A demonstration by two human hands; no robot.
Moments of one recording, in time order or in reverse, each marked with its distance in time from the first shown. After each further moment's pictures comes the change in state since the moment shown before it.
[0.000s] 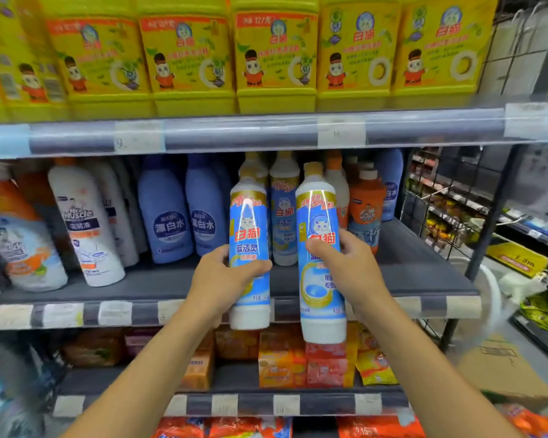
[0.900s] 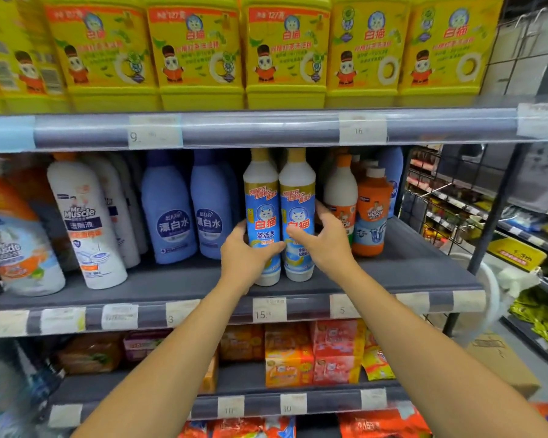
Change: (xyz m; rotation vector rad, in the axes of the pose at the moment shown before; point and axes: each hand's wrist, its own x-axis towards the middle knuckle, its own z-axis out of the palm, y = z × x) left_hand 0.071 -0.028 0.021 -0.023 0.060 0.242; right_hand 0.073 0.038 0.040 -0.188 -0.001 -0.279
